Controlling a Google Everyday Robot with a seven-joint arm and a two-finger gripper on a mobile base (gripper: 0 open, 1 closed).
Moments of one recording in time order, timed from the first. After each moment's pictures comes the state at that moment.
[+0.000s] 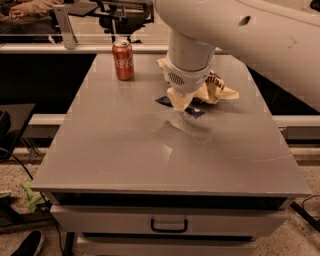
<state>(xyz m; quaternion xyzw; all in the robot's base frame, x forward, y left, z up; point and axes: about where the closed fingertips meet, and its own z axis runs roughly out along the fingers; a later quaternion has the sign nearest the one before) 0.555 -0.064 0.906 -0.45 0.88 -0.07 0.15</state>
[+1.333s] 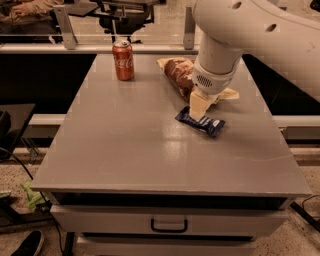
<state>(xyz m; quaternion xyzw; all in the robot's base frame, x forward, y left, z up) 0.579 -0.128 0.881 -0.44 0.89 -0.06 0.13</state>
